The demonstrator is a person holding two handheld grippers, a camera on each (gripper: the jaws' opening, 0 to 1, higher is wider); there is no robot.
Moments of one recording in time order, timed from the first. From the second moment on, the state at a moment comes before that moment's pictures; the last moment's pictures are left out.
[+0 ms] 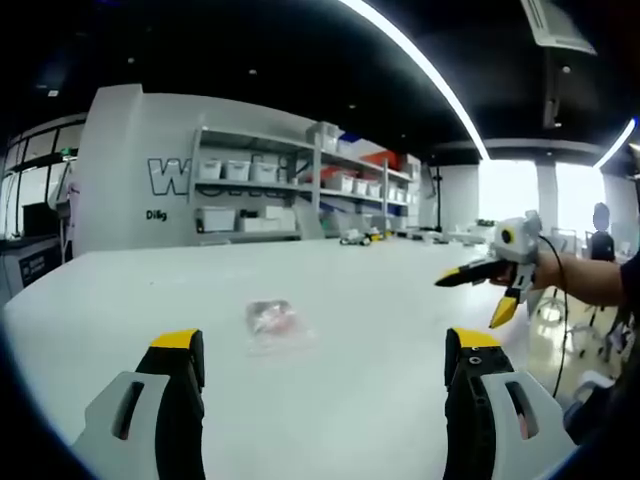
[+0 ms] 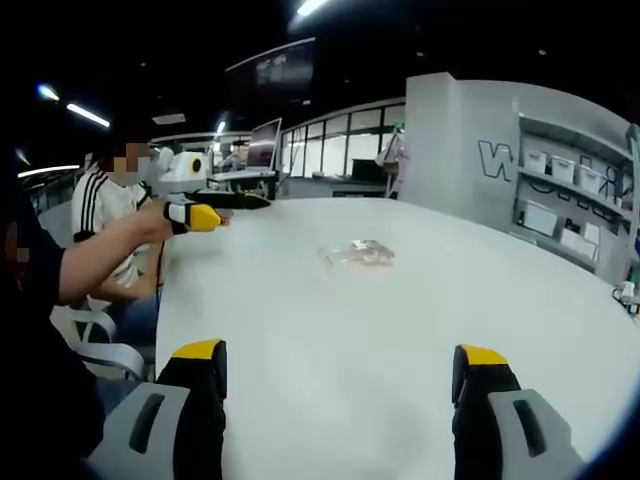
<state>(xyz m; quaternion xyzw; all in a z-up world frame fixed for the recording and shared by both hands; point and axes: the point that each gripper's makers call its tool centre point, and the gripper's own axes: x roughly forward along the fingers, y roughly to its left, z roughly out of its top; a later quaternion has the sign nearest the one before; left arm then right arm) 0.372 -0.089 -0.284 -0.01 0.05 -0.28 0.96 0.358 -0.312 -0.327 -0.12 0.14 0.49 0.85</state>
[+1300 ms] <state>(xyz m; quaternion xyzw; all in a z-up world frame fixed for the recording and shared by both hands) 0.412 -0.106 -0.307 0.01 0.08 -0.28 0.96 0.359 -0.310 -0.334 -0.12 0.15 0.49 0.85</state>
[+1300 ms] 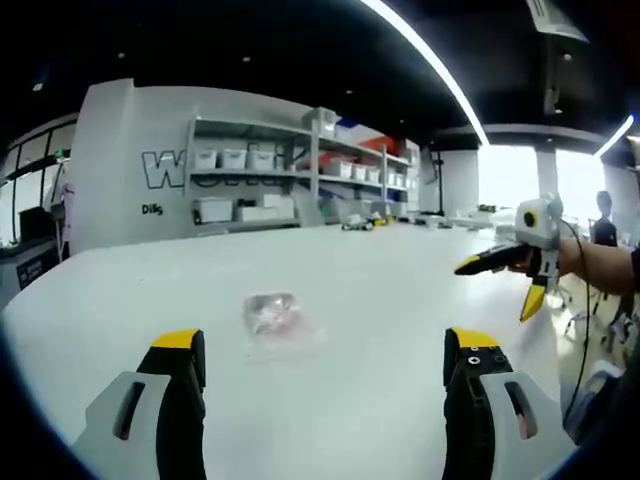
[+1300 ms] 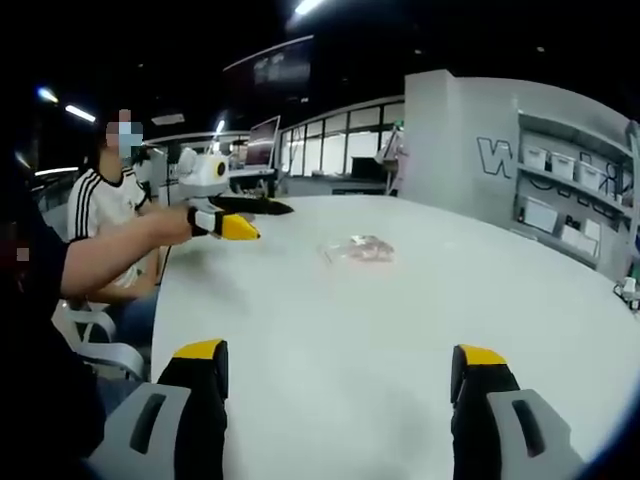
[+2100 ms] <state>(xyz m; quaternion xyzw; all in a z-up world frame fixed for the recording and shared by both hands) 0.431 -0.115 -0.316 0.02 0.07 -0.28 0.96 0.363 -0.311 -0.336 -0.12 0.15 0.49 0.85</state>
